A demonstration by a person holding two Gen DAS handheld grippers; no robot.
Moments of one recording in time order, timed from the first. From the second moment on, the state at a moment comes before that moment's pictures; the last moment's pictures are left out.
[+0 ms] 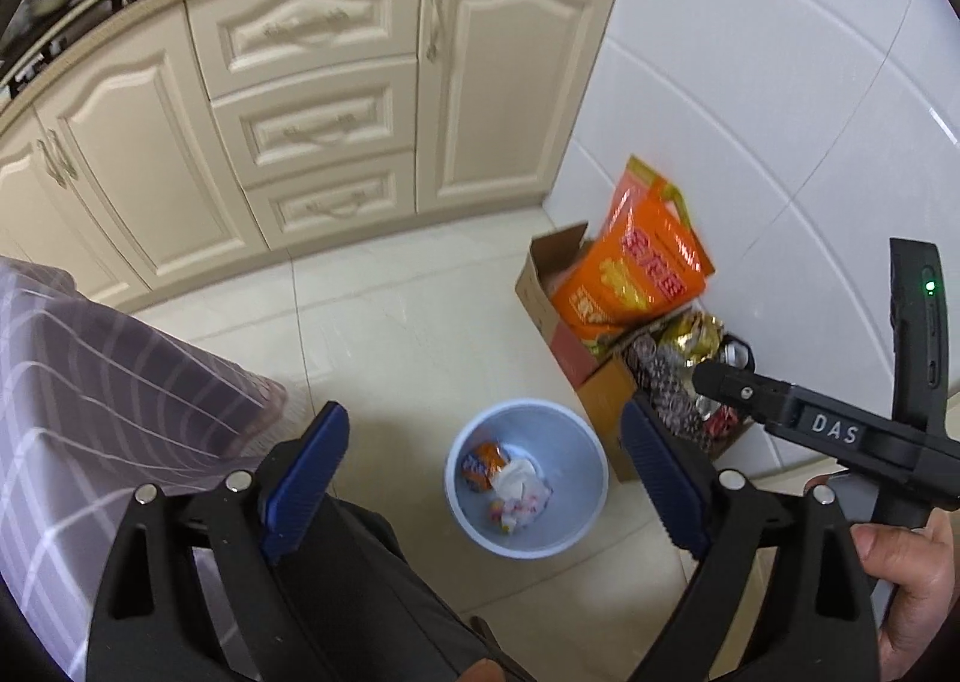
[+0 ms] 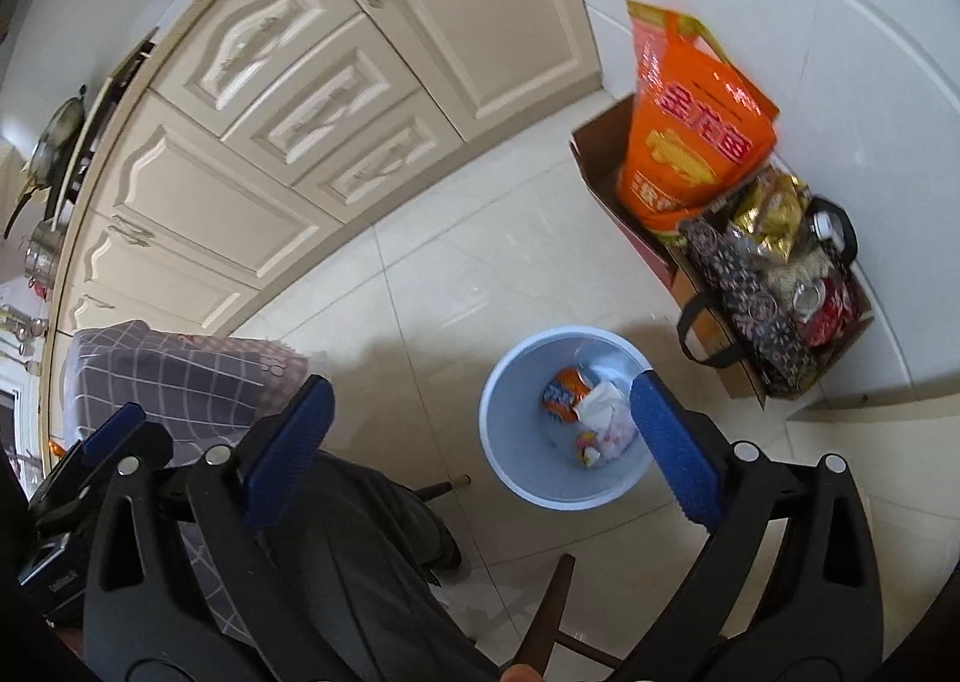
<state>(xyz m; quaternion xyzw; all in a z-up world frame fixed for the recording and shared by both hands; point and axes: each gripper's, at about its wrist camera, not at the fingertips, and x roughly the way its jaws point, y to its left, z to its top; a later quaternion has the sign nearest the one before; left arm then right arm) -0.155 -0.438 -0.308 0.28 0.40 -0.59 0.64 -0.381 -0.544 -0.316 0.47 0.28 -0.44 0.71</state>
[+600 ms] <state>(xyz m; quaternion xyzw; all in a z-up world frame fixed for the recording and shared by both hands) -0.097 -0.360 -0.195 0.17 0.33 -0.57 0.73 -0.289 -0.504 -0.186 0.37 0.24 -0.38 0.82</state>
